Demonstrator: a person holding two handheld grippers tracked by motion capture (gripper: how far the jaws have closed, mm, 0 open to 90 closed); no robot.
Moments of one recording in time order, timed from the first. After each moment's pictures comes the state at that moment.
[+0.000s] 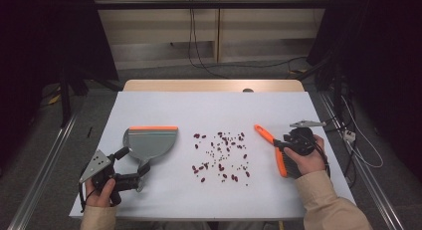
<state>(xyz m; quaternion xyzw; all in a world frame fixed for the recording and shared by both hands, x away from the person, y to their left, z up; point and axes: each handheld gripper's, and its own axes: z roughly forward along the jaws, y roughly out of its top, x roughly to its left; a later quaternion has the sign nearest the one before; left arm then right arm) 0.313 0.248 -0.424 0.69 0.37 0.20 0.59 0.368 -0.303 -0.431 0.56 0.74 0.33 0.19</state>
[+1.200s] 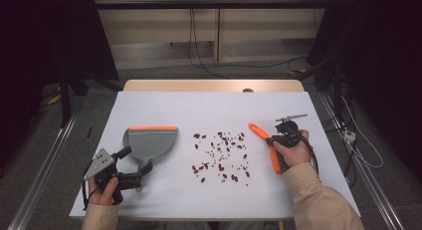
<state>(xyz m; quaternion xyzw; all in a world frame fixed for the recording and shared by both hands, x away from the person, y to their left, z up) 0.318 0.243 -0.426 0.70 0.36 0.19 0.58 0.404 -0.281 -0.444 0.58 0.75 0.28 0.14</state>
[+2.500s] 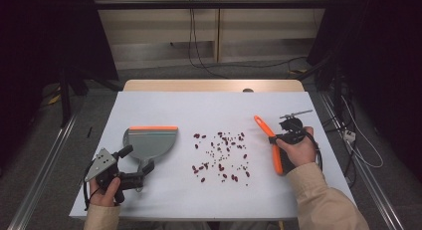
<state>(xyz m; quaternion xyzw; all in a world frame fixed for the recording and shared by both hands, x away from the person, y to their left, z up) 0.314 0.236 -0.417 0.70 0.35 0.21 0.59 0.401 -0.291 -0.426 0.58 0.75 0.28 0.12</state>
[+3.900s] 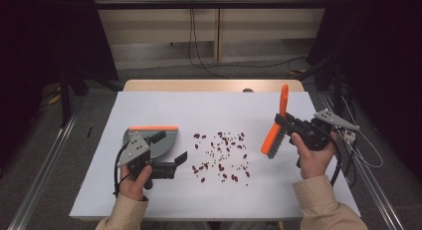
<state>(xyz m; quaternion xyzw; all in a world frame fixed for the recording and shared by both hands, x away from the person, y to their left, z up) 0.328 0.150 -0.377 0.72 0.28 0.17 0.62 0.340 -0.296 -0.360 0.48 0.61 0.59 0.23</state>
